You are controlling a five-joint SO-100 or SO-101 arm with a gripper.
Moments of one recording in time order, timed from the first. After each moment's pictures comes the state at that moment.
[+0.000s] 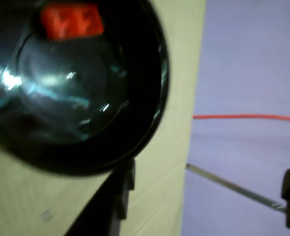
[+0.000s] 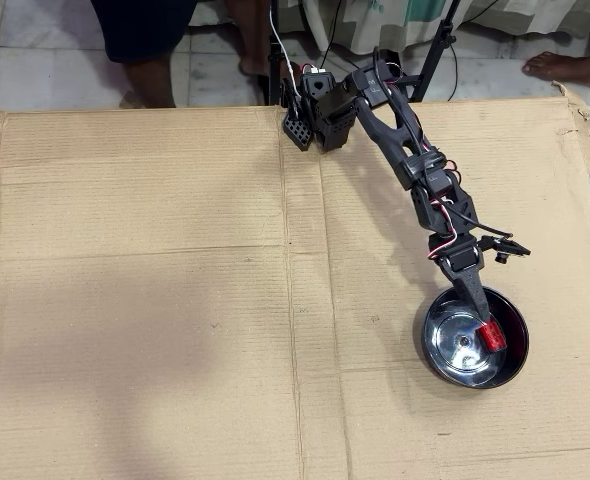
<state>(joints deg) -24.2 70.0 76.7 37.8 9.5</state>
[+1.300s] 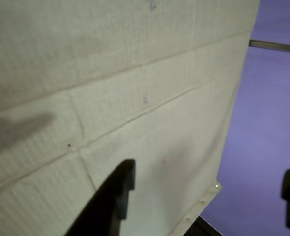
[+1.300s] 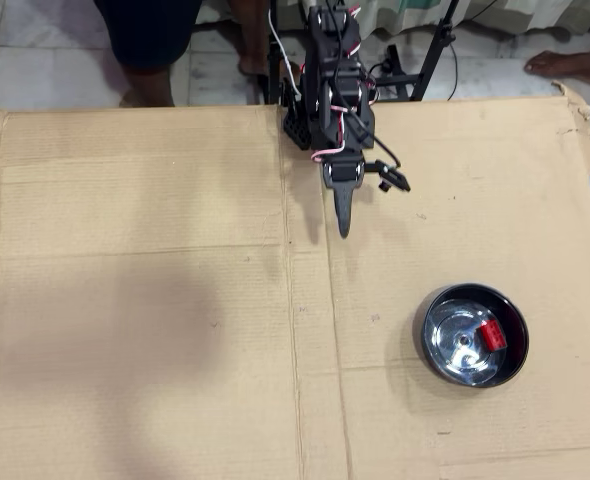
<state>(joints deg) -0.5 143.5 136.8 59.9 -1.9</state>
